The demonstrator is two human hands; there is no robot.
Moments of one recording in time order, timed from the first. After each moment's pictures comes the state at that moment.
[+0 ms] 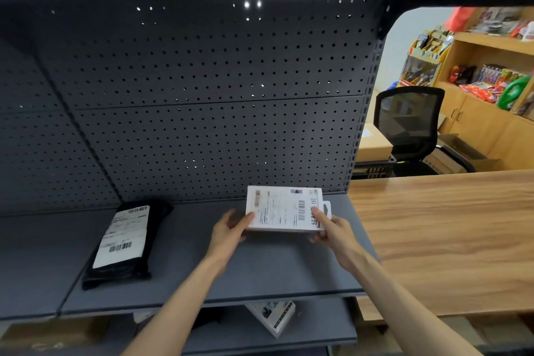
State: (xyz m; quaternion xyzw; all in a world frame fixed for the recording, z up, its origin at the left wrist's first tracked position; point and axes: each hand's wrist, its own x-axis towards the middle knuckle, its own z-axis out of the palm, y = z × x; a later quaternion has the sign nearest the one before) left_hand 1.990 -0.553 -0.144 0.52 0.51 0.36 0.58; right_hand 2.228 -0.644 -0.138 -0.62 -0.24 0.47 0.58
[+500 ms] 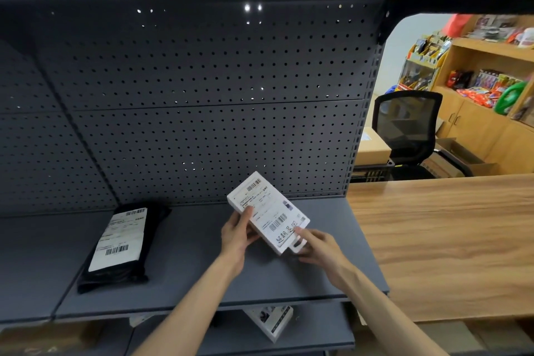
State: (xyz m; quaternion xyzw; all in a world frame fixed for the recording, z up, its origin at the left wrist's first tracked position) left_hand 2.027 -0.561 -0.138 0.38 0.46 0.45 0.67; right_hand 2.201 -0.653 -0.148 -0.61 -0.28 0.53 0.52
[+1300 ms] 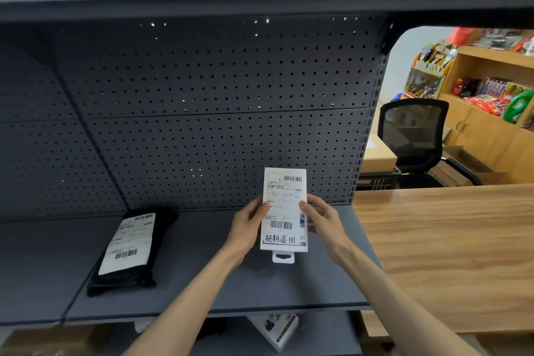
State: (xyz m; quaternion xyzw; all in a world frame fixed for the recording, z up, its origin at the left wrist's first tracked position) left_hand 2.025 -0.562 -0.091 0.60 0.40 0.40 0.57; right_hand 2.201 -0.624 -0.092 -0.56 -0.38 0.42 0.61
